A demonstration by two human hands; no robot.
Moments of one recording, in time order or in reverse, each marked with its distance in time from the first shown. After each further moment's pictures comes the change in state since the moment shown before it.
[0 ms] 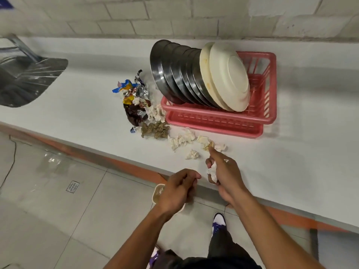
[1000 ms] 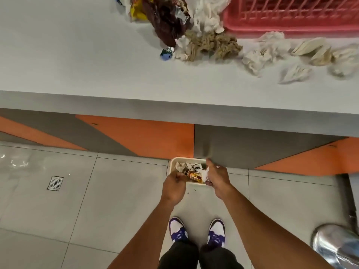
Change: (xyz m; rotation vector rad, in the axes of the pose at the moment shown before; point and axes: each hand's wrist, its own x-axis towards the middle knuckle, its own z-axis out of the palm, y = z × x) left_hand 0.096 -0.330 -0.217 0.361 0.056 -0.335; right_hand 0.130 0.364 0.174 -0.118 0.393 0.362
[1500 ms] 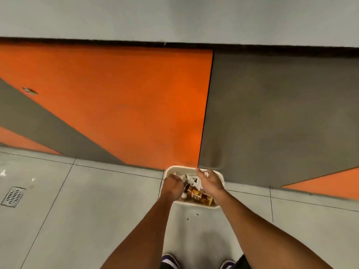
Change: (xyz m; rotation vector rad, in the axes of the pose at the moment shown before) left_hand 0.243 -0.119 0.093 0.218 -0.003 -0.075; right_hand 0.248 0.111 0.072 -0.423 -0.138 -0.197
